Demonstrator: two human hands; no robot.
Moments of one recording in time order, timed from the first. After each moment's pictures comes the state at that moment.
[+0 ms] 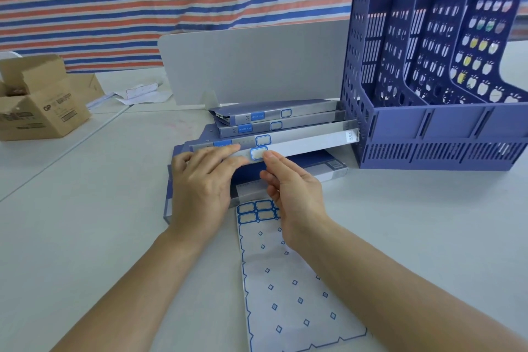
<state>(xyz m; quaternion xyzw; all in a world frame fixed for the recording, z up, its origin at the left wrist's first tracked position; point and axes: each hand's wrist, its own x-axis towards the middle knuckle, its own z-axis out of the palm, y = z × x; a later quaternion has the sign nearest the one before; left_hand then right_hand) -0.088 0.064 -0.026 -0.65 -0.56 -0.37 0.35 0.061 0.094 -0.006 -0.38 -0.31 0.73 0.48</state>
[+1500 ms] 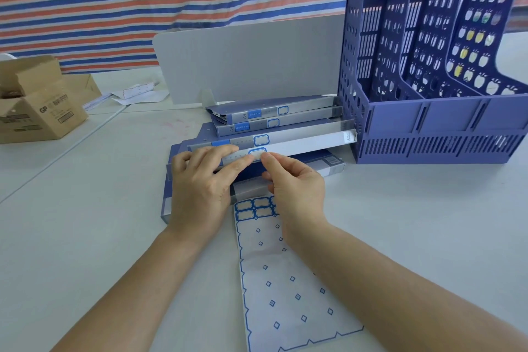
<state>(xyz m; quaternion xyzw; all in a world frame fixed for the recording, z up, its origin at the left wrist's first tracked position) -0.087 0.064 -0.028 -0.67 -0.56 -0.32 0.36 0.060 0.097 -0.018 -0.41 -0.38 0.64 0.52</state>
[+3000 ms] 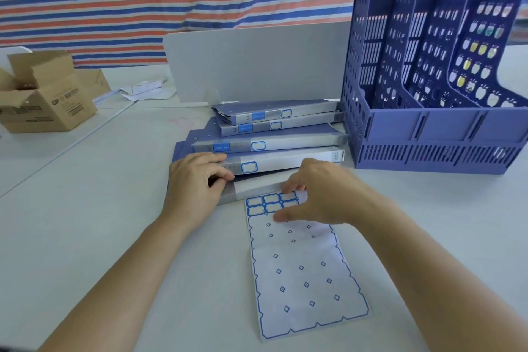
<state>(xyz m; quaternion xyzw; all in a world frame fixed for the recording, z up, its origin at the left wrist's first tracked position) -0.105 0.063 -0.027 -0.62 -0.70 -0.34 0.08 0.131 0.133 0.008 -0.39 -0.91 0.12 0.06</state>
